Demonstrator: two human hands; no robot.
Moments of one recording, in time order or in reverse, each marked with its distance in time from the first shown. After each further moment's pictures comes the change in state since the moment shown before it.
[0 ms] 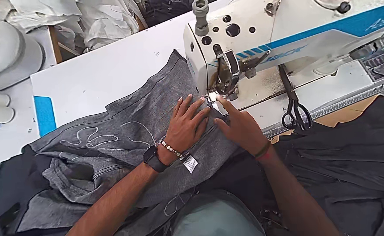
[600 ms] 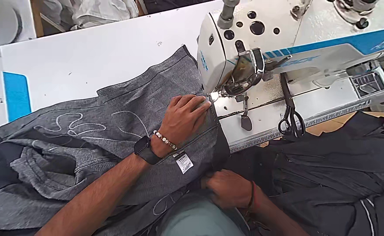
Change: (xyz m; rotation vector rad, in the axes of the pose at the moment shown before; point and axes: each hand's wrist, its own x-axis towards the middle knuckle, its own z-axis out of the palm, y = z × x) left_hand 0.012 -0.007 -0.010 0.029 0.059 0.052; right_hand -0.103 -0.012 0.047 0.112 -0.931 -0.411
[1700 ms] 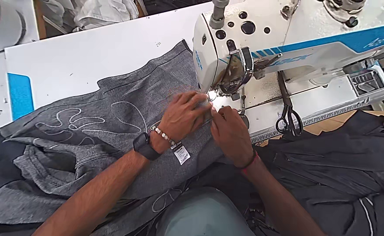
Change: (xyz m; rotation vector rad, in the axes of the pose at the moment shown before) left_hand 0.006 -0.001 -0.002 -0.017 -0.064 0.082; right_hand 0.031 0.015 -0.084 -0.492 1.137 0.285
